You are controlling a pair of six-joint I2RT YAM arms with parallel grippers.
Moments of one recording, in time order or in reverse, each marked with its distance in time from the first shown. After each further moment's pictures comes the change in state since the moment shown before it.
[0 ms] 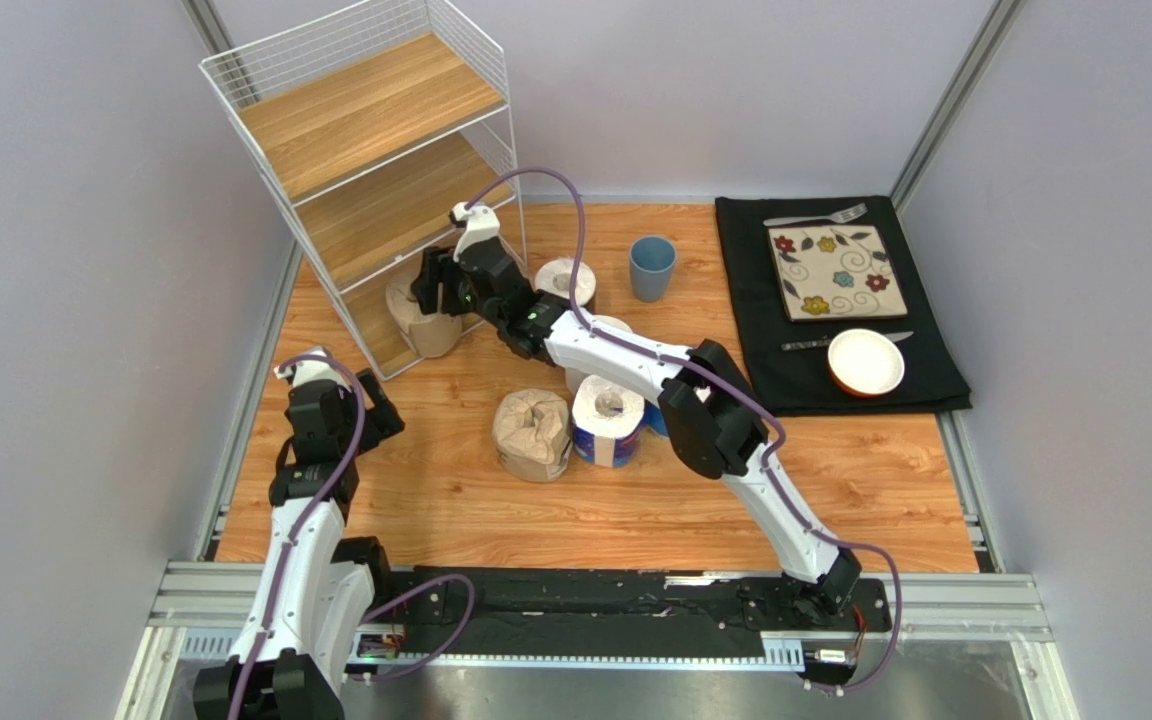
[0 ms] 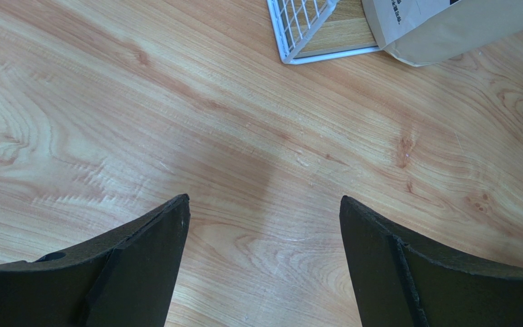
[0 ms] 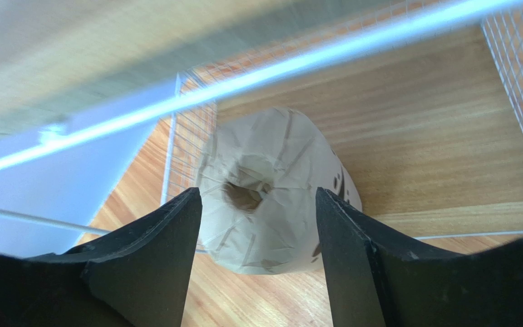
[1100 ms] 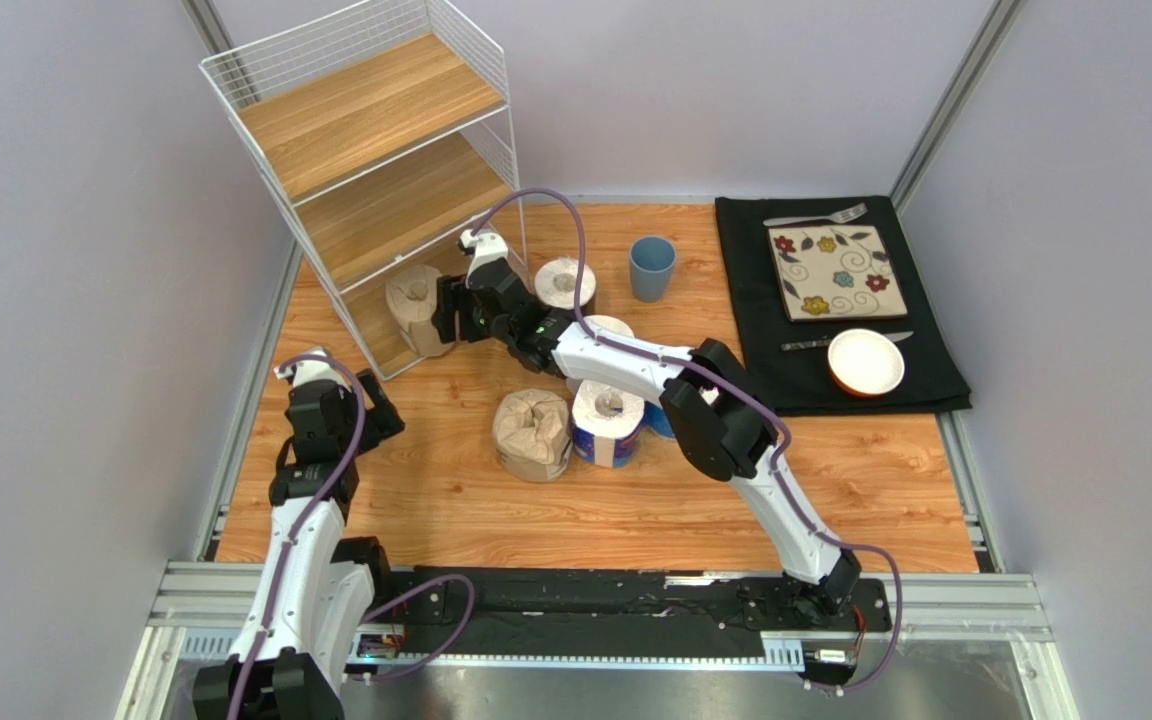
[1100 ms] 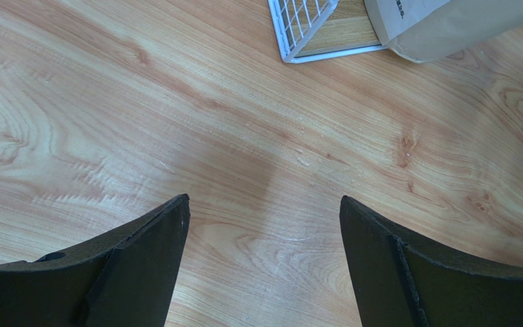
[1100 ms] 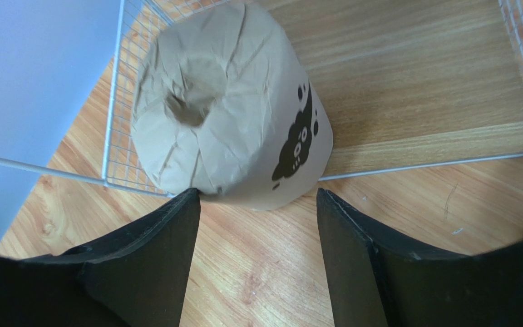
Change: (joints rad) left arm 0.000 0.004 0.000 0.000 0.000 0.000; right arm 0.000 -0.074 -0.183 -0.027 -0.021 -0.017
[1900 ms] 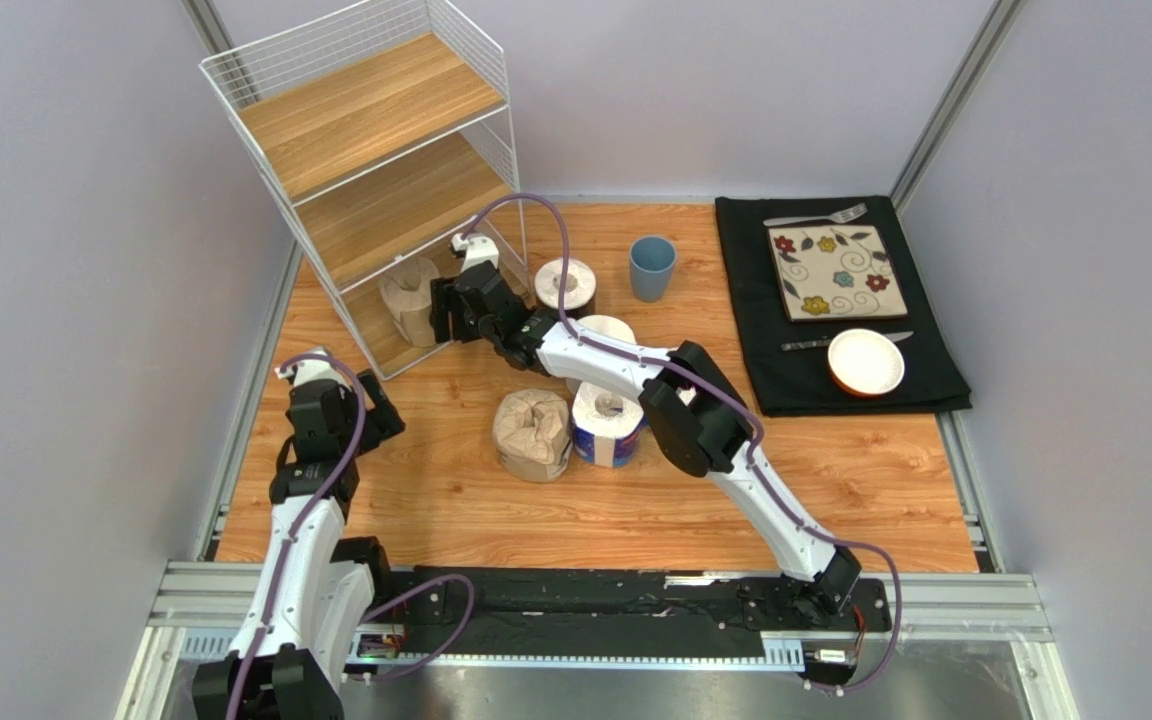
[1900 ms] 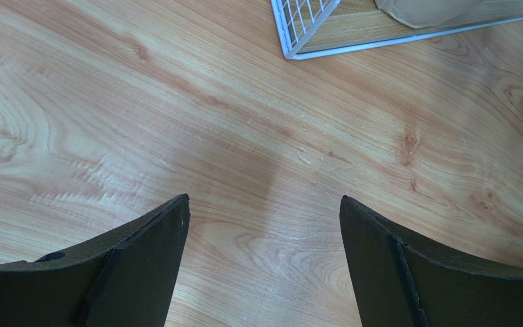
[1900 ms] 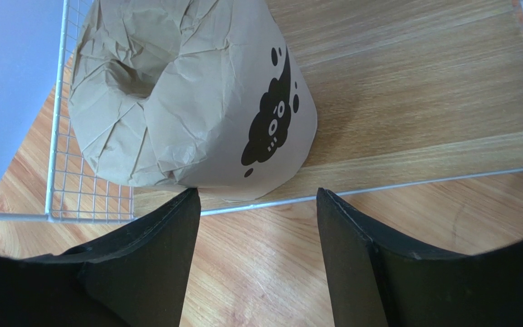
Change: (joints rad) left arm 0.000 0.011 0.000 0.000 0.000 0.000; right arm 0.001 0.143 0.167 -0.076 0.051 -0.004
